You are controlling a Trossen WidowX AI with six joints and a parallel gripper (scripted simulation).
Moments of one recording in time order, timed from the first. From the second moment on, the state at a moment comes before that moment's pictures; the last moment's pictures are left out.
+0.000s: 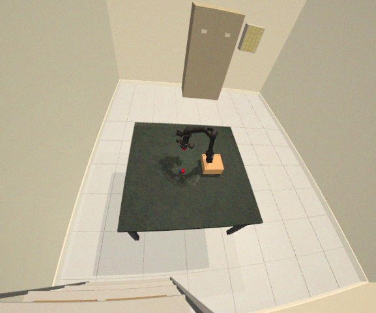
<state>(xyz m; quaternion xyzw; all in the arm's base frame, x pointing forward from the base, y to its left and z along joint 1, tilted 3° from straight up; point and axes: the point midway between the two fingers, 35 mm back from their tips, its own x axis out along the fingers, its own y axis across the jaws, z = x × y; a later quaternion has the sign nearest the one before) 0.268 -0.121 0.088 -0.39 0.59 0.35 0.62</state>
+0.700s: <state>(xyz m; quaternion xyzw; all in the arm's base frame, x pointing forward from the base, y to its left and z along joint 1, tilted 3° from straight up) 0.281 -0.086 0.090 -0.24 0.65 0.21 0.69</state>
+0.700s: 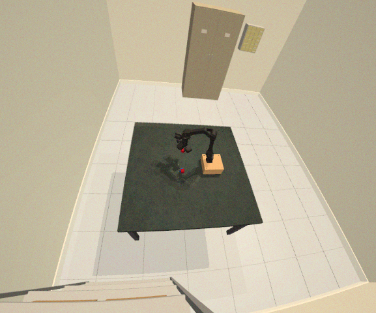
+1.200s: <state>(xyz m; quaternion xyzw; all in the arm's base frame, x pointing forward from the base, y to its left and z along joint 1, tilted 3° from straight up) 0.290 -0.054 0.089 -0.09 0.68 0.07 0.73</state>
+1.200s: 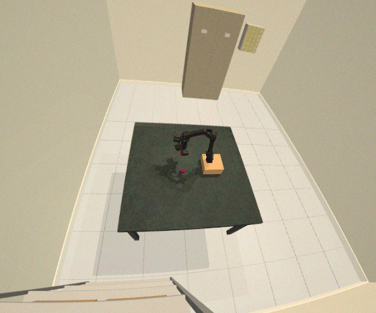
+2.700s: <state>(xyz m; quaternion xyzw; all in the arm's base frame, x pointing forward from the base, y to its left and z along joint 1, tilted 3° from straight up) 0.295 0.045 0.083 0.34 0.60 -0.32 0.65</state>
